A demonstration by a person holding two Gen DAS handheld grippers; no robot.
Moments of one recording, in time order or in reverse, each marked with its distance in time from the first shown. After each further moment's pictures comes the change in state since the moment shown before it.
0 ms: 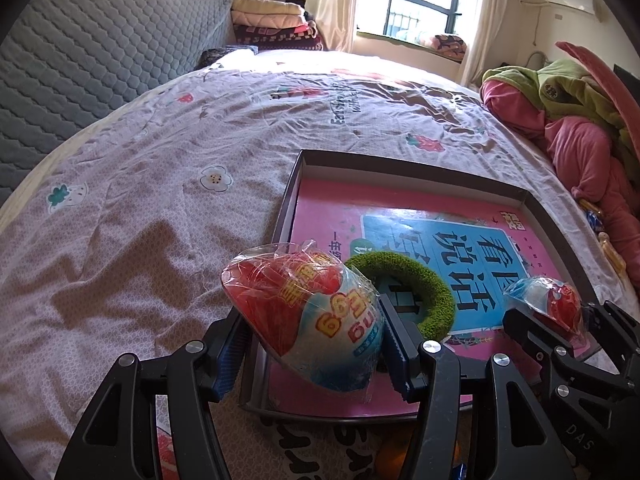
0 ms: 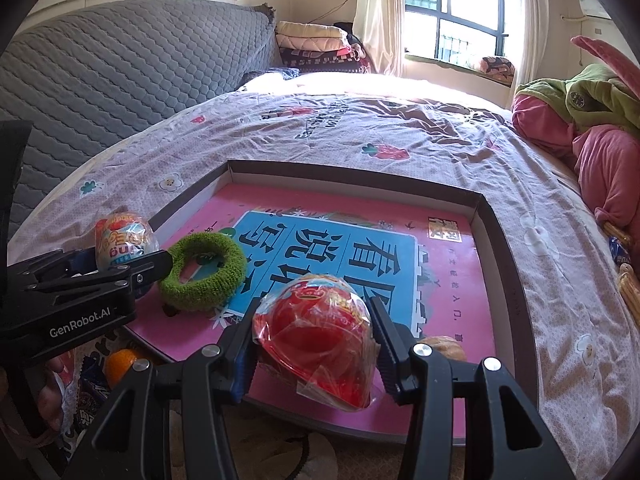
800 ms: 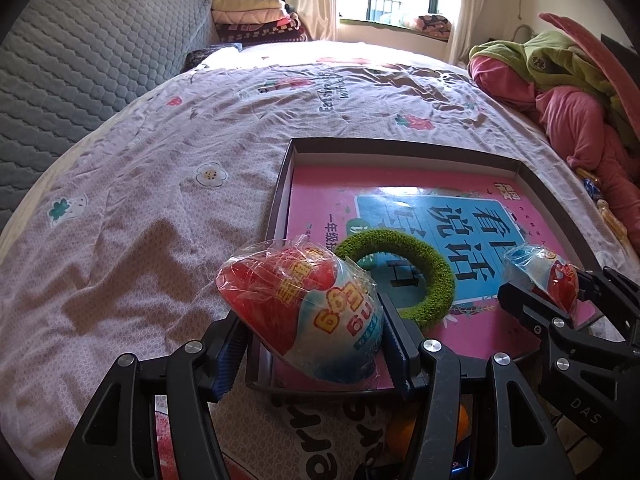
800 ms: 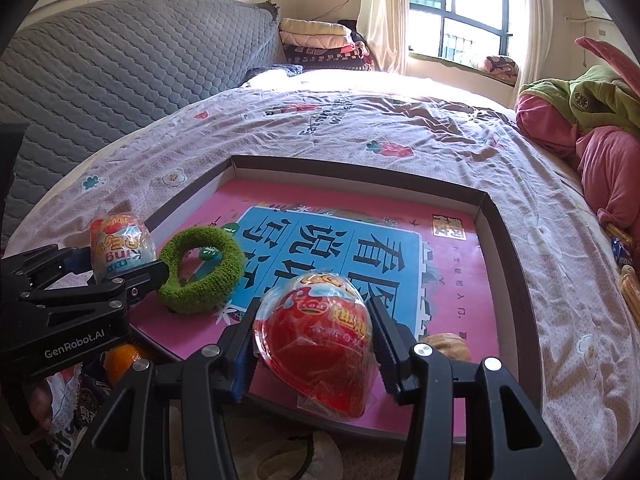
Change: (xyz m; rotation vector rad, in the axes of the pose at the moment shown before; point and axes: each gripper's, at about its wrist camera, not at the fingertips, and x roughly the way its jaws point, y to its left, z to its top) left arm -0.007 -0.003 -0.005 0.087 0.043 0.005; right arm 0.001 0.004 -0.001 -0.016 0.013 0.014
